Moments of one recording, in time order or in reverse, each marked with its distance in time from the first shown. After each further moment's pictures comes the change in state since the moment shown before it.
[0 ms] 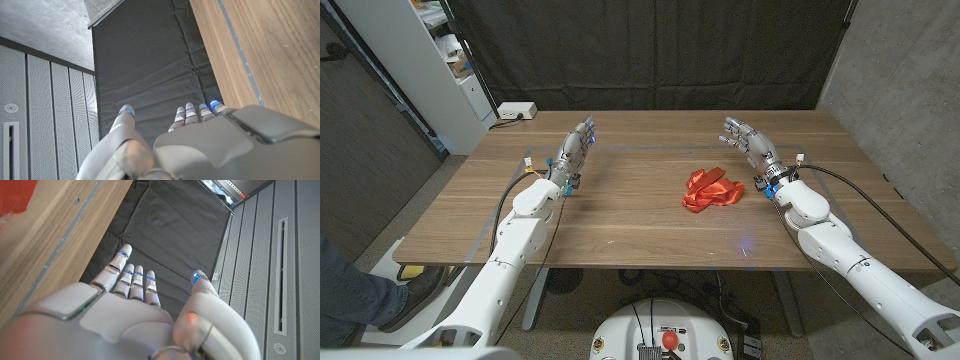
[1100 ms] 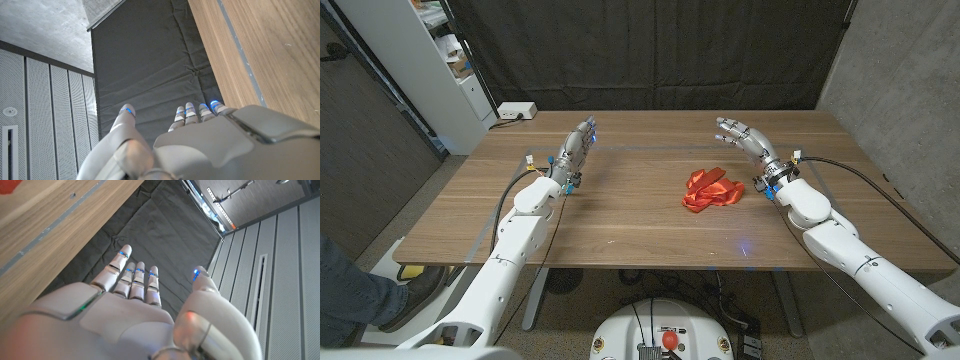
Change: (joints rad) left arm -0.014 0.001 0.007 0.006 0.013 0.009 0.000; left_hand 0.005 0.005 0.004 -0.004 0.000 0.011 0.000 0.000 0.000 0.004 -0.004 0.000 0.000 0.000 0.000 0.000 0.000 -0.004 0.011 -0.004 0.000; right arm -0.015 -0.059 -0.013 -0.061 -0.196 0.034 -0.064; right_hand 0.038 -0.006 0.011 -0.033 0.000 0.077 -0.027 0.018 0.005 0.076 -0.020 0.011 0.000 0.031 -0.016 -0.011 -0.028 0.000 0.000 -0.037 0.000
